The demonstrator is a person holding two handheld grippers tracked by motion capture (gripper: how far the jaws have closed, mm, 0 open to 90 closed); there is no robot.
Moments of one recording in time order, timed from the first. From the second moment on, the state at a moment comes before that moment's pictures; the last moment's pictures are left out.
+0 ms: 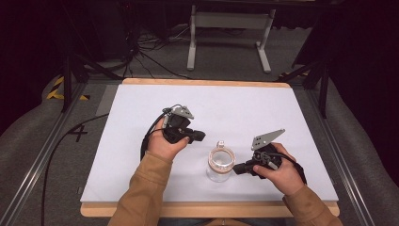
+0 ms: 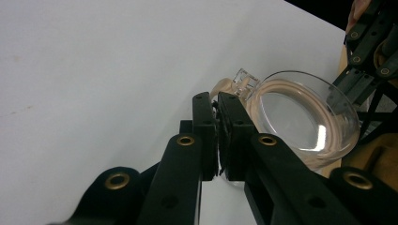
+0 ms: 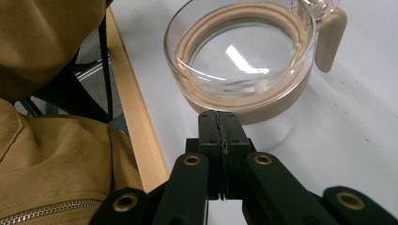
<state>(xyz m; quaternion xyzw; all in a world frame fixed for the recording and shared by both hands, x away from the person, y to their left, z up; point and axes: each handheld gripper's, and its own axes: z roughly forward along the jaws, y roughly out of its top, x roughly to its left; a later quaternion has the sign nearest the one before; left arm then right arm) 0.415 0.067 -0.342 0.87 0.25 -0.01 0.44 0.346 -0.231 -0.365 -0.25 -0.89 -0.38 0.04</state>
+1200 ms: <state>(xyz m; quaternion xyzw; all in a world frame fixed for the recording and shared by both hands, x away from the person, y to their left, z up) 0.400 0.134 -0.352 0.83 0.34 0.03 0.44 0.391 -0.301 -0.332 -0.33 -0.83 -0.43 -0.11</state>
